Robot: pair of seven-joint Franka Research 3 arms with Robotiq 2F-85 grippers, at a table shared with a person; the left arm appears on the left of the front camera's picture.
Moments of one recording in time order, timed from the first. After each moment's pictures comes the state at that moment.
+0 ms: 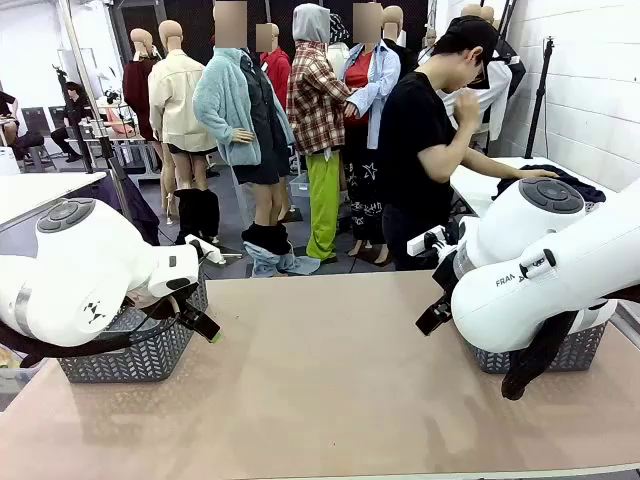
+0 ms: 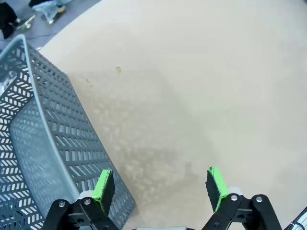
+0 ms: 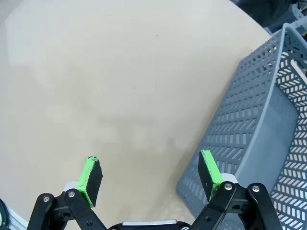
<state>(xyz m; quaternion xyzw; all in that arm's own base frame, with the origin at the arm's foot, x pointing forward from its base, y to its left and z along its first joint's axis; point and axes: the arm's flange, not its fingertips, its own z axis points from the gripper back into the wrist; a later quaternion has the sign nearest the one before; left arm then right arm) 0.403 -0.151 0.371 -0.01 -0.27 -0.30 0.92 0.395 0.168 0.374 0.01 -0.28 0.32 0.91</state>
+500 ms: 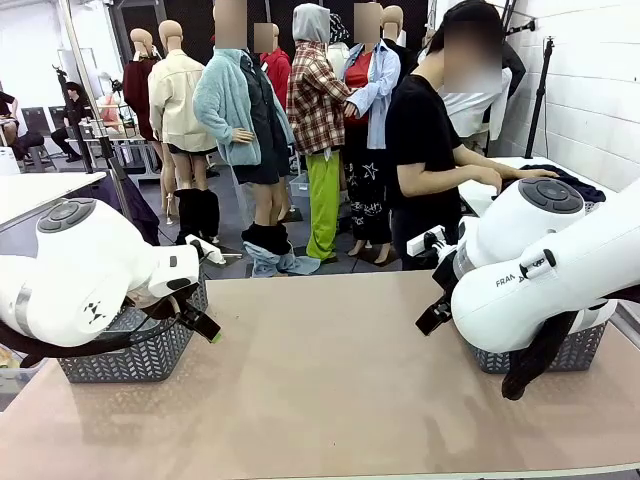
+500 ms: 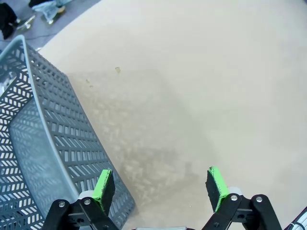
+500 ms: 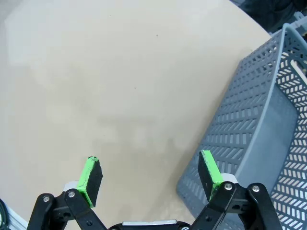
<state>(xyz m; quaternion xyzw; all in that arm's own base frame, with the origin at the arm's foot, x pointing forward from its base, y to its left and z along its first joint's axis) 0.403 -0.152 0.371 -0.01 -0.27 -0.30 0.92 0.395 0.168 0.374 0.01 -0.28 0.32 0.91</state>
